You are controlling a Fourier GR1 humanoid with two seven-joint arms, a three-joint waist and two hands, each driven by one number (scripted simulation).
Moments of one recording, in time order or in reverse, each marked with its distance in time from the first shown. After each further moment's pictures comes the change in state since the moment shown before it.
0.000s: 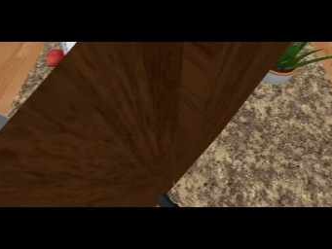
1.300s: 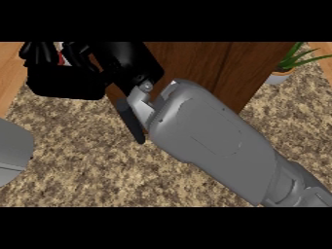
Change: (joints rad) left arm -0.077 -0.098 0.057 0.046 -0.059 0.001 0.105; right arm -0.658 0.102 -0.398 0.982 -0.206 0.128 -0.375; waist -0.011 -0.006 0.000
